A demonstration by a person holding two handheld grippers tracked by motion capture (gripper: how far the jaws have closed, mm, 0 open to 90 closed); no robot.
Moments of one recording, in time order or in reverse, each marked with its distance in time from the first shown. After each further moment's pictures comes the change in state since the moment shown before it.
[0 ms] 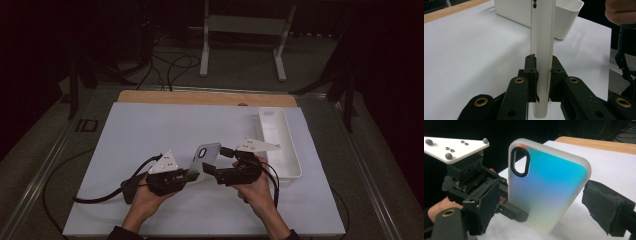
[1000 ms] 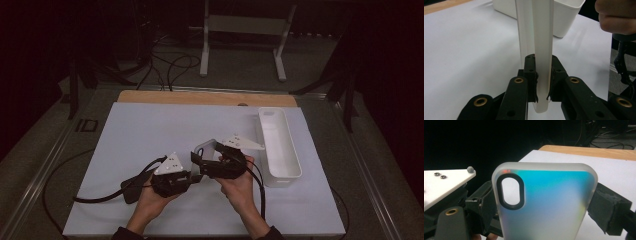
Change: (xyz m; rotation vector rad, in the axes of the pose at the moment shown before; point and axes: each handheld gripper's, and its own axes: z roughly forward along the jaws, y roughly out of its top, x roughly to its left) left arm -0.004 -0.002 0.011 0.015 -0.003 -0.019; right arm 0.015 0.005 0.034 -0.074 -0.147 0.055
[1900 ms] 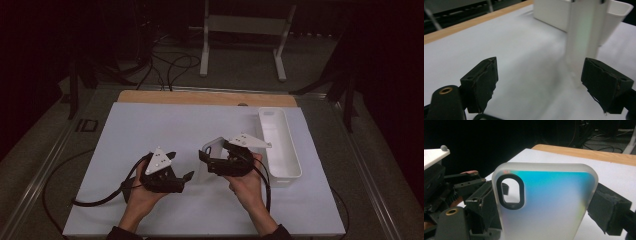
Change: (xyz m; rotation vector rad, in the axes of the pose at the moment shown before) left arm 0.012 -0.004 -0.021 -0.052 0.284 -0.021; right arm -0.015 0.003 -0.009 0.011 -0.042 -0.051
